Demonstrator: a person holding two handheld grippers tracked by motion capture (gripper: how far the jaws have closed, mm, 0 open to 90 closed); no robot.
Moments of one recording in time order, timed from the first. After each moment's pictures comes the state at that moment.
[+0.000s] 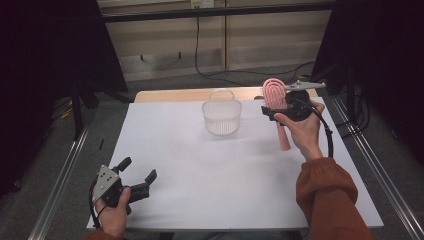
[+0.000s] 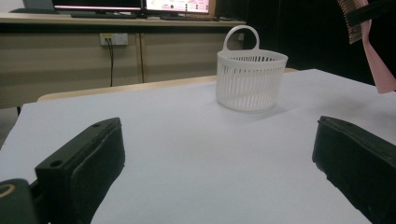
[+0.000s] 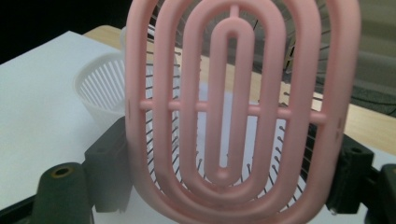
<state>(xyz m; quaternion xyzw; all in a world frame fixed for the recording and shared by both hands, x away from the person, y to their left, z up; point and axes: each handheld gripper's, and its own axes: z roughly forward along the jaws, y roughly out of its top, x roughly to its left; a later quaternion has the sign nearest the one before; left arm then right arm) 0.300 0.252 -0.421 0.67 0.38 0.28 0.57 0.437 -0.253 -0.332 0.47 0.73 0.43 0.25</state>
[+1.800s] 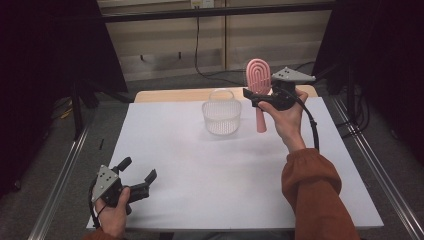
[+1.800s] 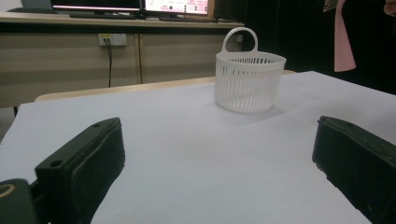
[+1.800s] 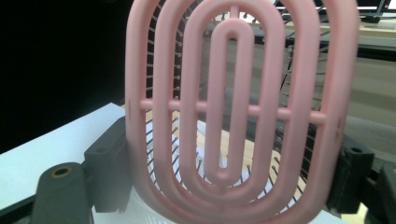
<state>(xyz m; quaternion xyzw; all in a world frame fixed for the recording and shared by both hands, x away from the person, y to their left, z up) 0.300 0.253 -0.420 0.67 0.38 0.28 0.58 0.455 -0.211 -0.307 0.40 0.68 0.55 0.28</state>
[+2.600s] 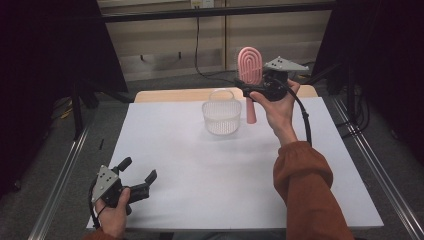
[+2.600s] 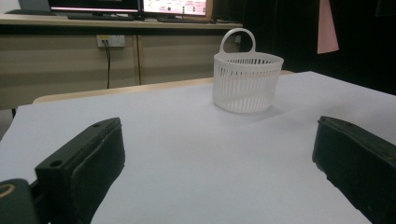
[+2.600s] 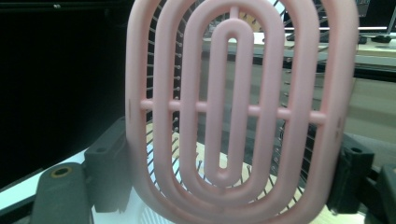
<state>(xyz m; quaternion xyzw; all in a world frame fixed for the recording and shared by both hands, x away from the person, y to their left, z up) 0.299 0.253 -0.420 0.67 0.38 0.28 0.58 0.467 -0.190 -0.287 0.38 0.66 0.58 0.28</state>
